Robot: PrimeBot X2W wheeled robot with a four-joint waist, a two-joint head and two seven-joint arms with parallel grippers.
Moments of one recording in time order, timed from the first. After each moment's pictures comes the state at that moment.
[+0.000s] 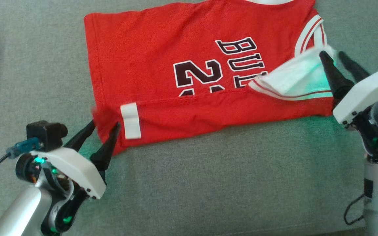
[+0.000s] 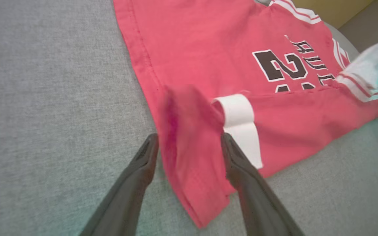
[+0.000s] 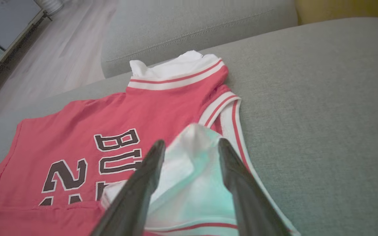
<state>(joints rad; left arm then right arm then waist) -0.21 0.52 -0.45 -0.13 -0.79 0.07 0.38 -0.40 -0.10 -0.10 -0.01 0.41 0.12 0.66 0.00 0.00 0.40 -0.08</state>
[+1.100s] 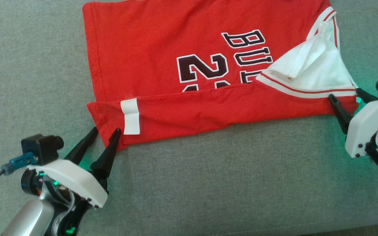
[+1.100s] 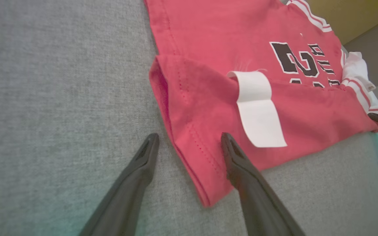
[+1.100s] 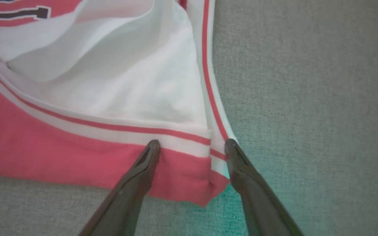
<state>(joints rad) -0.13 0.48 -0.42 -0.14 -0.84 0.10 0.32 -0.26 -0.33 0.02 -0.03 0.27 0.12 0.74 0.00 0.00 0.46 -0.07</state>
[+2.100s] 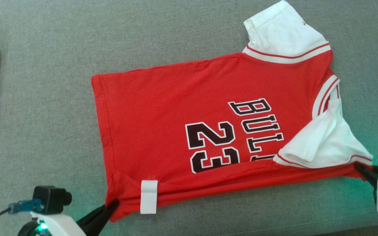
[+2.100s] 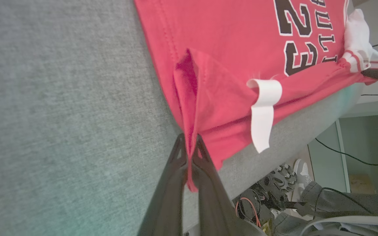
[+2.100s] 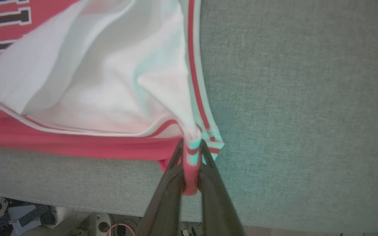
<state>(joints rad) 0.15 0.70 -0.45 -0.34 -0.97 0.04 0.50 0.10 -0.49 -0.08 -0.24 0.56 0.12 0.99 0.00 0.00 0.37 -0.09</state>
